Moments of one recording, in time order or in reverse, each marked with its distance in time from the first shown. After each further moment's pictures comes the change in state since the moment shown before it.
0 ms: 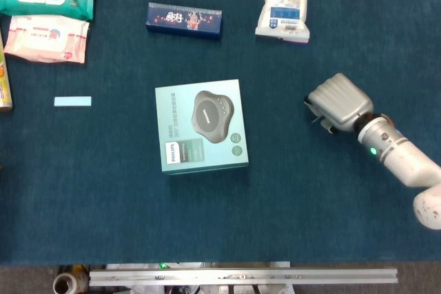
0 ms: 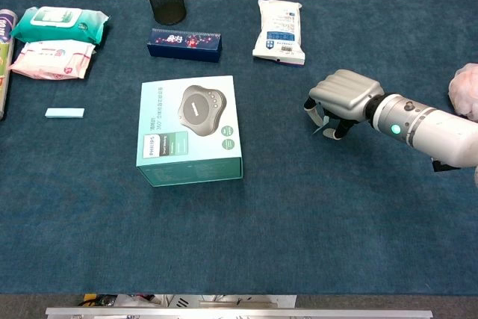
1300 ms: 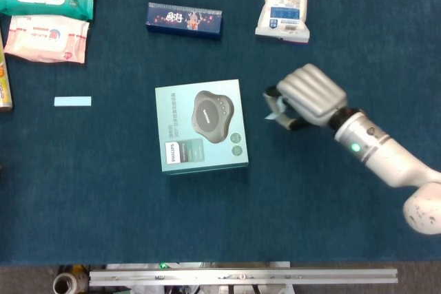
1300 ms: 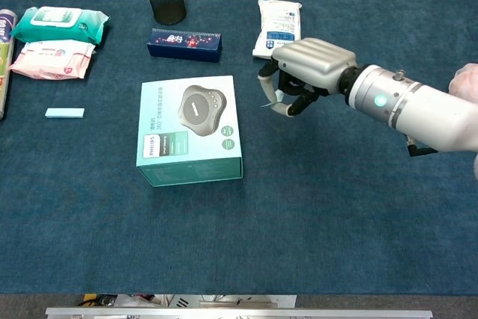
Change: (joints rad) left arm 0.017 0.008 0.005 0.008 0.001 0.009 -0.021; right arm 0.043 0.064 0.124 -0.241 -0.079 0.059 0.301
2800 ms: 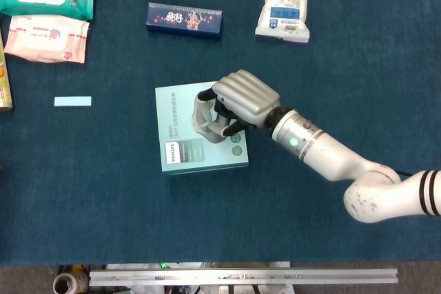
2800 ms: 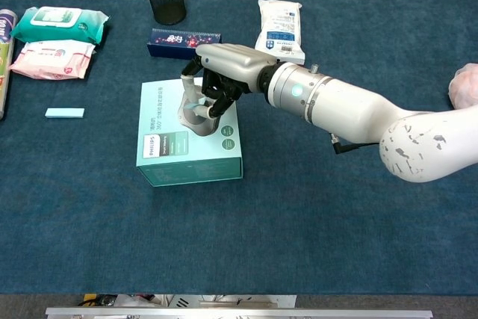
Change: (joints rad) left arm 0.009 0.007 0.004 -0.006 0.001 -0.004 -0.007; right arm 0.181 -0.190 0.091 0.077 0.187 -0.084 0.097
